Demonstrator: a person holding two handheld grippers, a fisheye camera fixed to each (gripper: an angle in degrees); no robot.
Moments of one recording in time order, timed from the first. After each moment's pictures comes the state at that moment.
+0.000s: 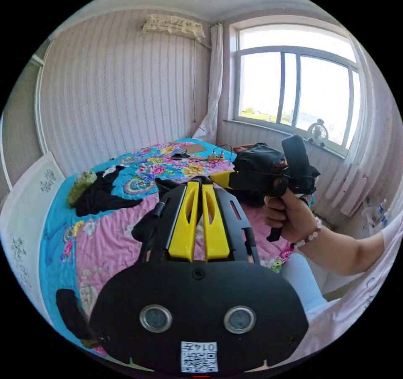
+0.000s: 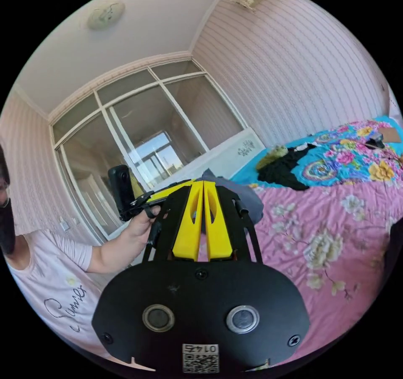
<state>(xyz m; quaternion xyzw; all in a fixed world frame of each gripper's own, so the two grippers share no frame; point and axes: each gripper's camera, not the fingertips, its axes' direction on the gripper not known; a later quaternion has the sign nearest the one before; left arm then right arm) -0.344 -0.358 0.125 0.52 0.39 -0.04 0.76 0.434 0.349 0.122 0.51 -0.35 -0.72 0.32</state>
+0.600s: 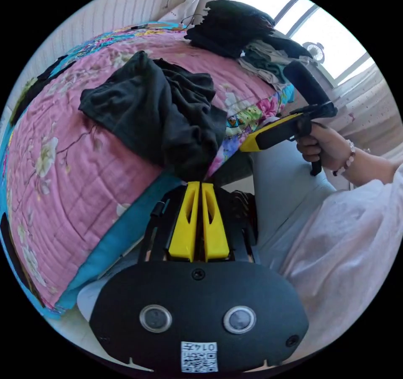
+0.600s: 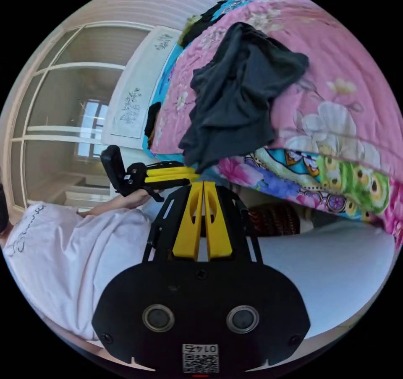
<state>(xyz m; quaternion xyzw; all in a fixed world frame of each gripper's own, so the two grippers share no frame) -0.141 -0.280 0.336 0.22 0.50 0.16 0.82 0.404 0.079 0.378 0.30 -0.24 -0.62 0.69</state>
